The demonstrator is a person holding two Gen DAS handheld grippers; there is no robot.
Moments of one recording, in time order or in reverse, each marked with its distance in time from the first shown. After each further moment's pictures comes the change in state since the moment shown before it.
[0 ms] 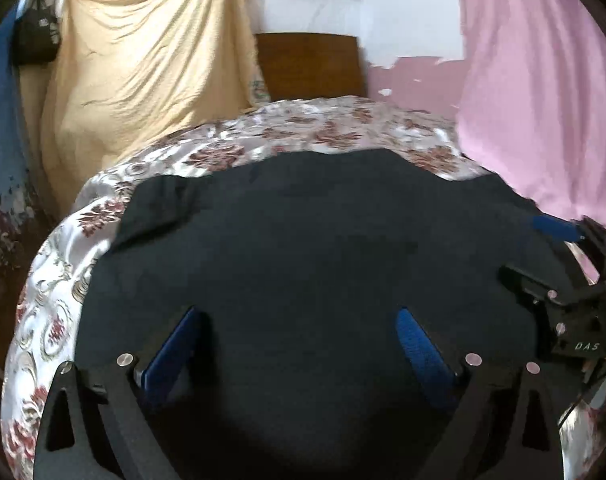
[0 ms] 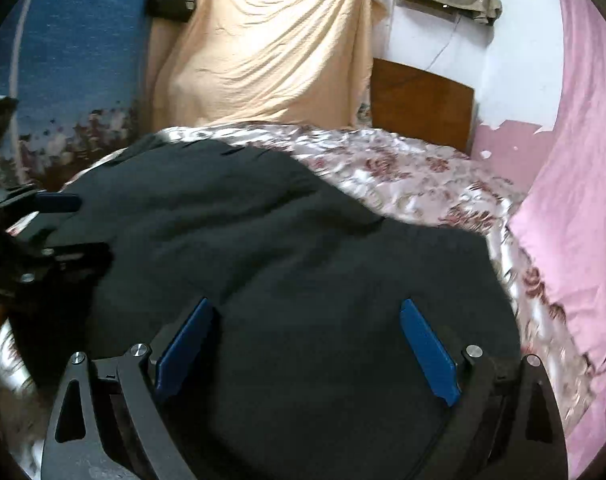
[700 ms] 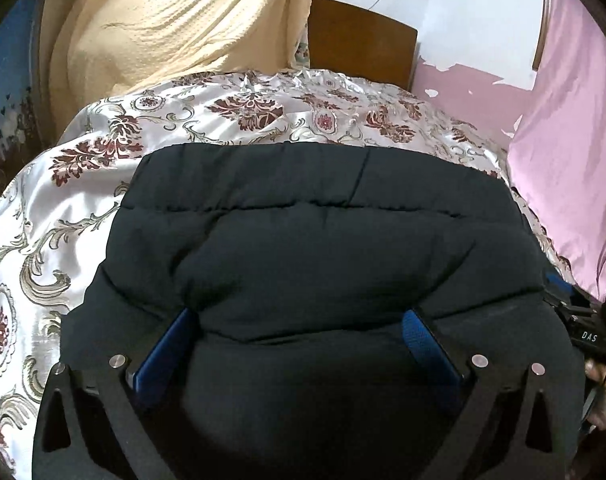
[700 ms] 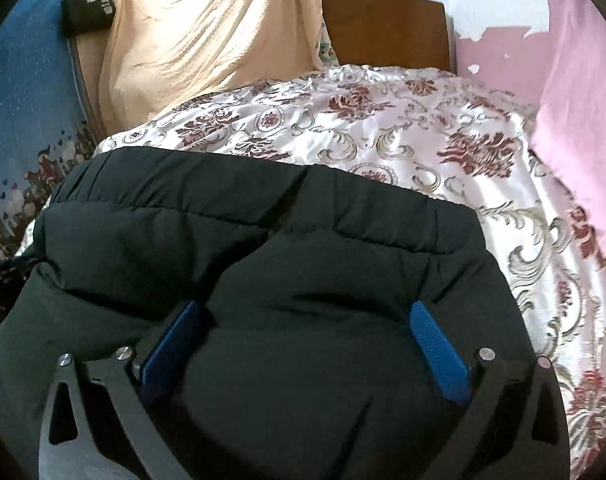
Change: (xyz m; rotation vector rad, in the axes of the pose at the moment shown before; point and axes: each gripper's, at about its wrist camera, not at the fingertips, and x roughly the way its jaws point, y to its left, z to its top) left arm 0.097 0.061 0.011 -0.221 0.094 -0.066; right arm 0.140 -0.064 0.008 0.256 0.178 0.091
